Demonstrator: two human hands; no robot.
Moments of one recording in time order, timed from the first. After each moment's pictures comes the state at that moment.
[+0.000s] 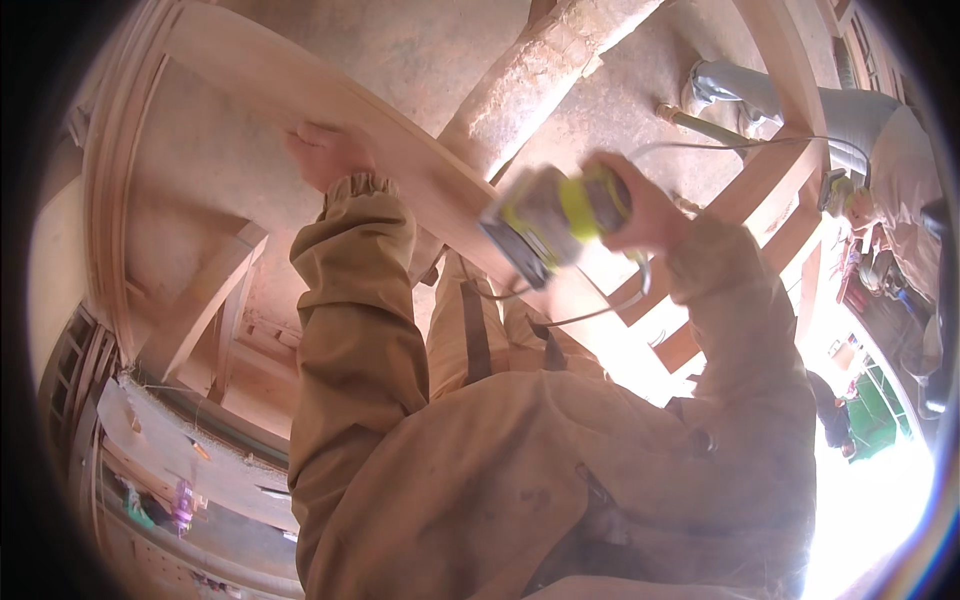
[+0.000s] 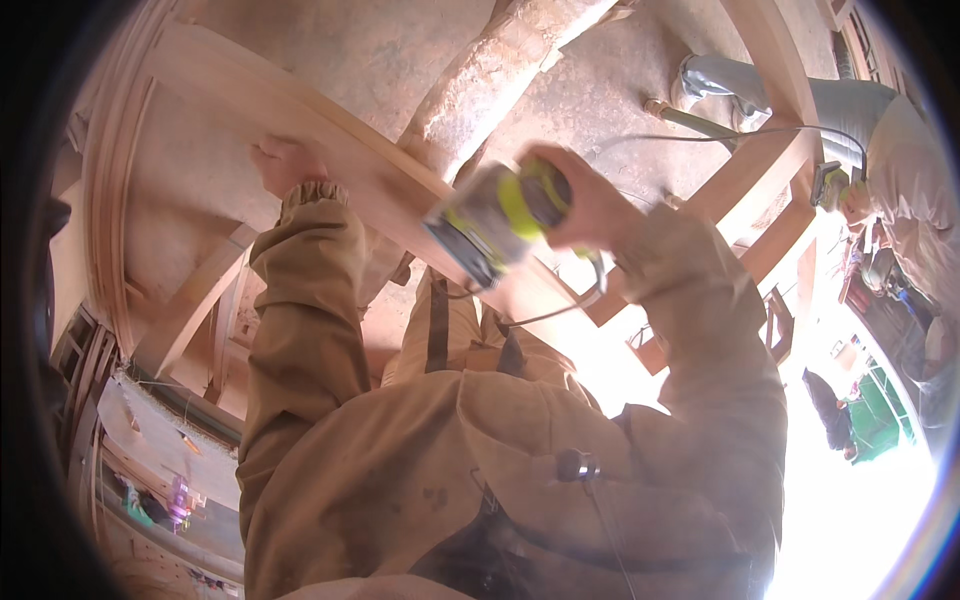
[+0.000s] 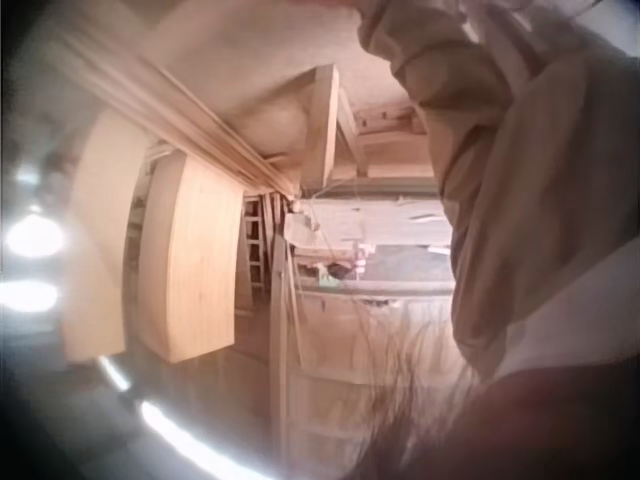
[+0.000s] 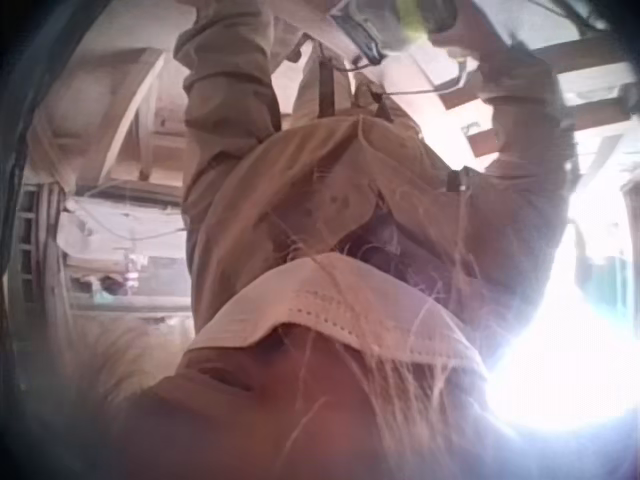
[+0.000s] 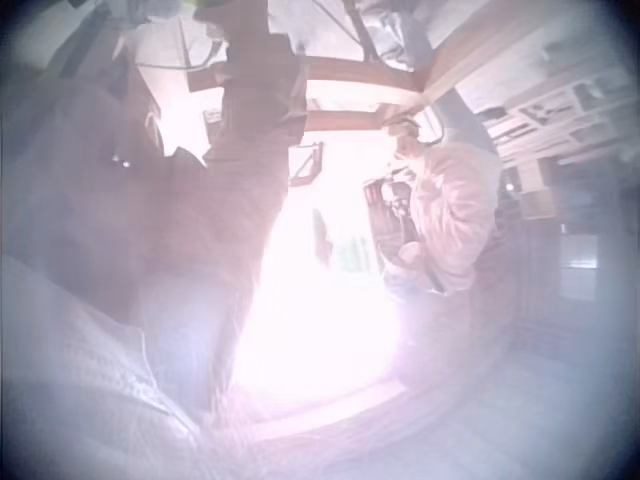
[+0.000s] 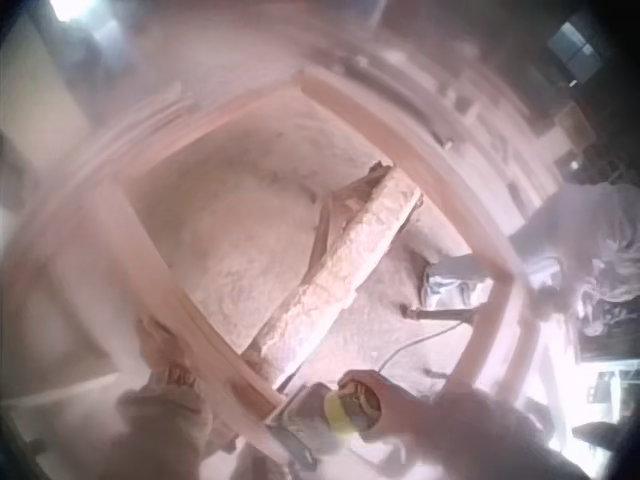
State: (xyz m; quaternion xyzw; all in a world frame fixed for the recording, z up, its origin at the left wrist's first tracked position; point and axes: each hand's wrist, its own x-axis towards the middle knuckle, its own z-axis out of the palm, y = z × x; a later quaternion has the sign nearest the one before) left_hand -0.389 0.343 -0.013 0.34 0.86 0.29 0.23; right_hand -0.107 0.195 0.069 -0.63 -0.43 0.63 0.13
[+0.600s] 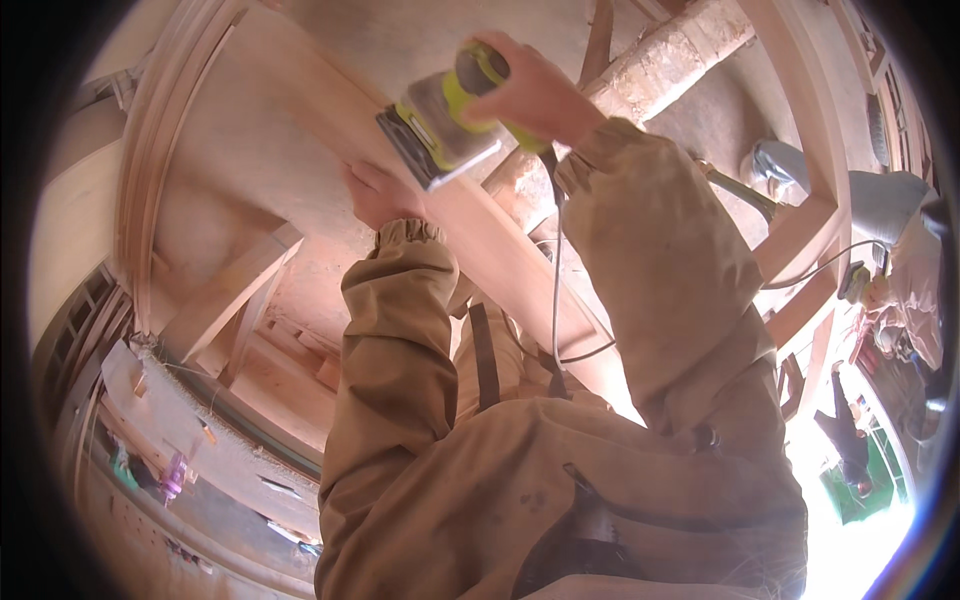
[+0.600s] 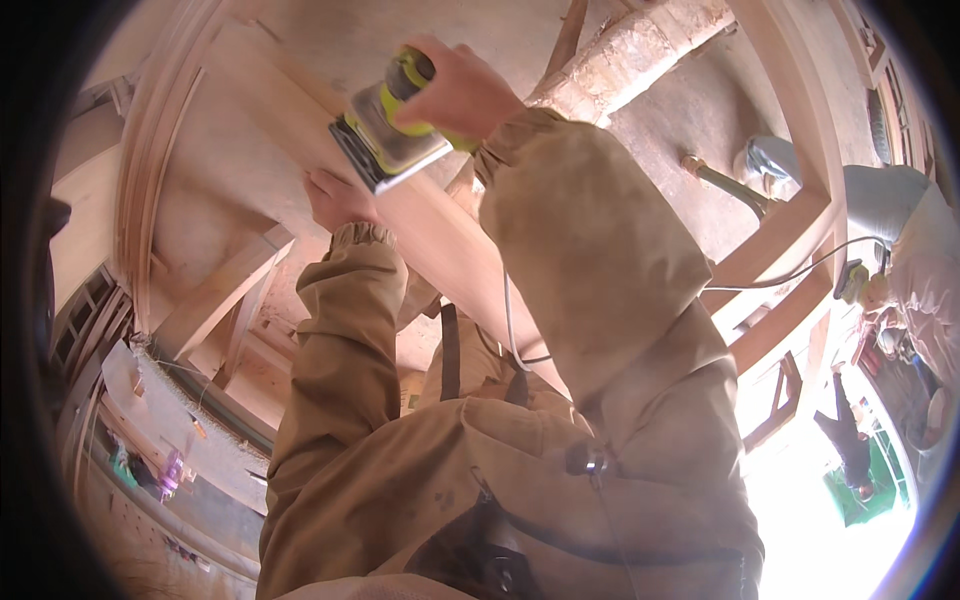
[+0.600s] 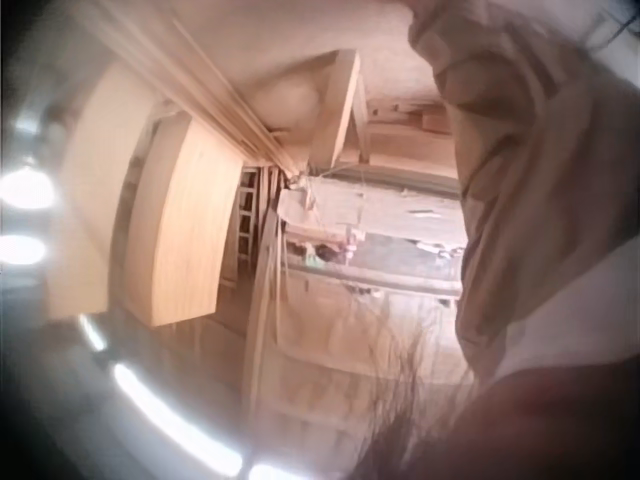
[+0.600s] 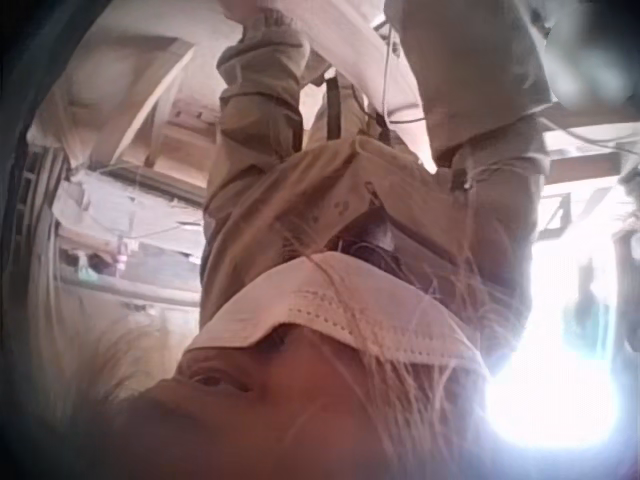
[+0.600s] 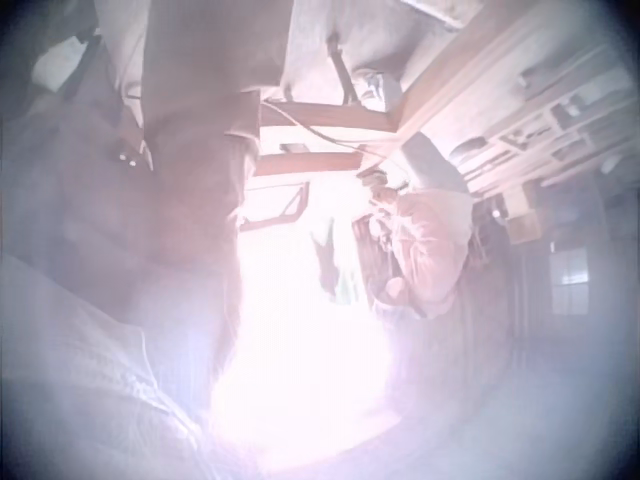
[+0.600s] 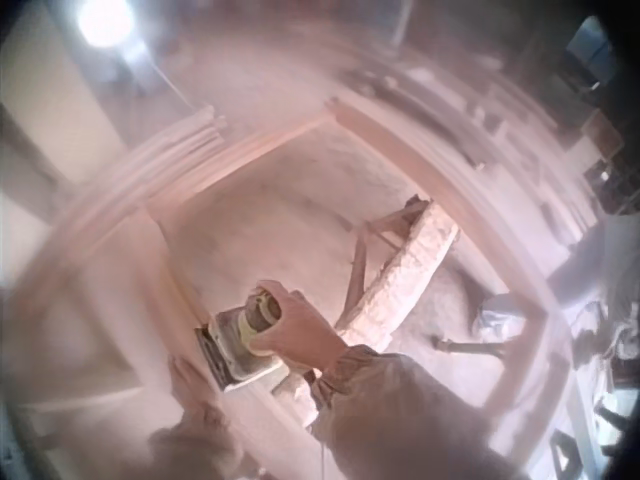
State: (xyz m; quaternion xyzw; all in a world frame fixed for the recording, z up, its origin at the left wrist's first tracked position) left_hand -0.396 0.344 -0.018 0.31 0.86 0.34 0.23; right_hand -0.210 0.405 0.028 -0.60 -0.56 0.51 0.27
